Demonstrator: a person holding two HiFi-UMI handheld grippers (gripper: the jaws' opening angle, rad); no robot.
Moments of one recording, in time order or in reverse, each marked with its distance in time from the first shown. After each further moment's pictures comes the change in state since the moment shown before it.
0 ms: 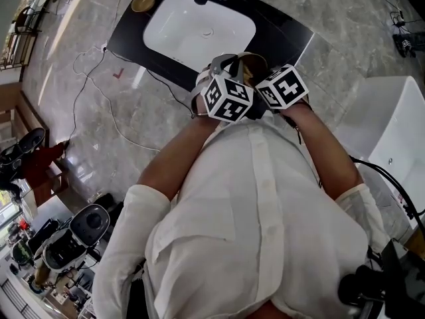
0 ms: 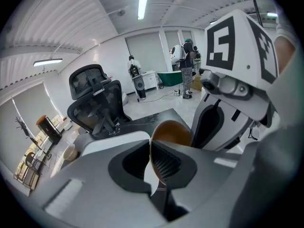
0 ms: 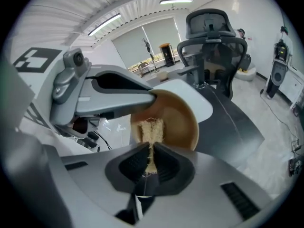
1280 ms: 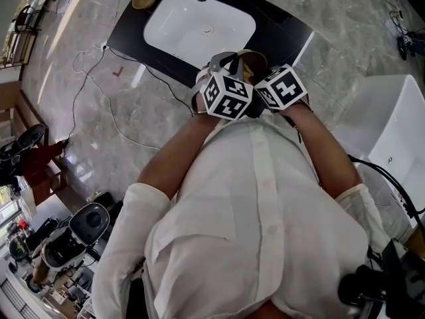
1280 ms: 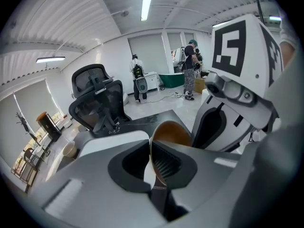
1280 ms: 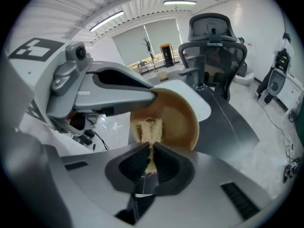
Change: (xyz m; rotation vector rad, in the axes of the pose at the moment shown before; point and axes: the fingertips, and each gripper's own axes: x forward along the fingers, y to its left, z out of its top) left arm -0.006 0.000 -0.003 -0.040 -0.012 -0.003; right arm -0.001 0.005 -0.004 -0.029 0.010 -0.047
